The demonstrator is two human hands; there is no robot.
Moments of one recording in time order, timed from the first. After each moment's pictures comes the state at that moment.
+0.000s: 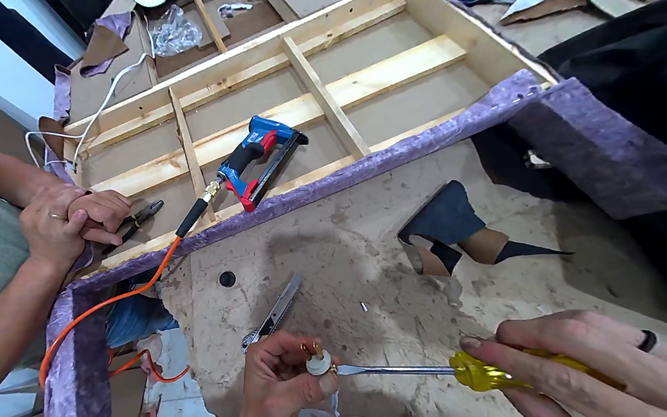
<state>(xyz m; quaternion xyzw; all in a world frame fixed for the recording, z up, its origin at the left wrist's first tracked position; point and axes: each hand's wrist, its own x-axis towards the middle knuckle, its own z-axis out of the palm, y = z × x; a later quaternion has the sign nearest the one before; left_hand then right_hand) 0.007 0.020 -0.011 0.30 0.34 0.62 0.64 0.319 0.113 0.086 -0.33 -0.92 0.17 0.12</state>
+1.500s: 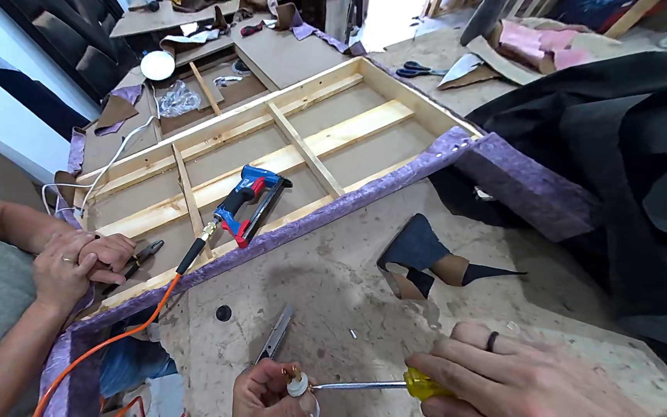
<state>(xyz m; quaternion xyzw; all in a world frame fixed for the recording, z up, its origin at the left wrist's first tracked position) 0.000 0.016 -0.006 0.28 0.38 0.62 0.63 0.287 0.114 0.103 -0.31 -0.93 0.17 0.04</state>
